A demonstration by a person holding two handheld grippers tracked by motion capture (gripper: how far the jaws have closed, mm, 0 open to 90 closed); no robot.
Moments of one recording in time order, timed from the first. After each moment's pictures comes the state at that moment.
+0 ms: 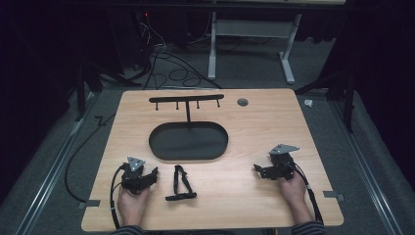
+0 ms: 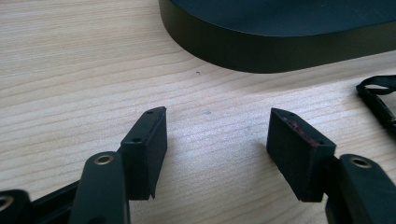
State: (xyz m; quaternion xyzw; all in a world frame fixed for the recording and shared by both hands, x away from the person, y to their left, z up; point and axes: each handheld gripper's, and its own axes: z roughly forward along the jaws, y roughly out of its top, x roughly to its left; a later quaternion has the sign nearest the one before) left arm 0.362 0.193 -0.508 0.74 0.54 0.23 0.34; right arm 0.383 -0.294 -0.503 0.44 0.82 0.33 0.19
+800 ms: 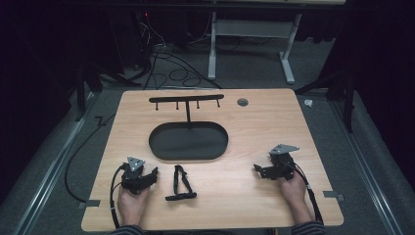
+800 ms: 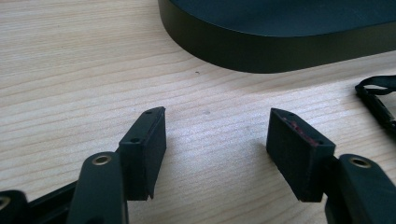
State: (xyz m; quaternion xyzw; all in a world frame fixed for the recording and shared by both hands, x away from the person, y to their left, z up) left arm 0.362 0.193 -0.508 0.74 0.54 0.23 0.34; right arm 0.383 -0.294 -0.503 0.44 0.82 0.33 0.19
